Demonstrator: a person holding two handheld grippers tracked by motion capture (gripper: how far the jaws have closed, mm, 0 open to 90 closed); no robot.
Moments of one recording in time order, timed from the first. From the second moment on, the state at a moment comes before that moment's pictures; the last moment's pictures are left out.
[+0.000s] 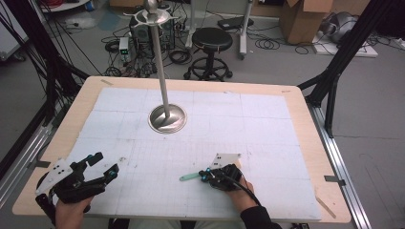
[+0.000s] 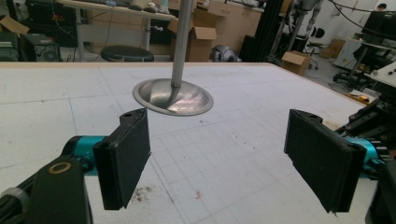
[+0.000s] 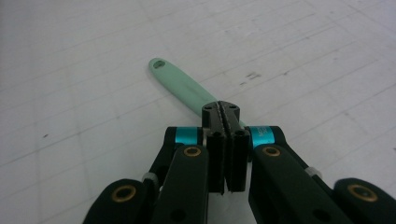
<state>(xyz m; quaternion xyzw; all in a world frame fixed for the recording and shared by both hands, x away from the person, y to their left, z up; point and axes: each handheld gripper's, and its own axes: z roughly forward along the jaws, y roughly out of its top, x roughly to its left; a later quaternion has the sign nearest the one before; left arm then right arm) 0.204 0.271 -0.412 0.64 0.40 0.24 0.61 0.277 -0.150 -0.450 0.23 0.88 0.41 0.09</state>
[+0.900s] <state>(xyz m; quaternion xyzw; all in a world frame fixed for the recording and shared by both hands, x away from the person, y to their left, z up) 0.205 0.272 -0.412 0.64 0.41 0.24 0.61 0.314 -0.170 -0.440 0.39 0.82 0.39 0.17</state>
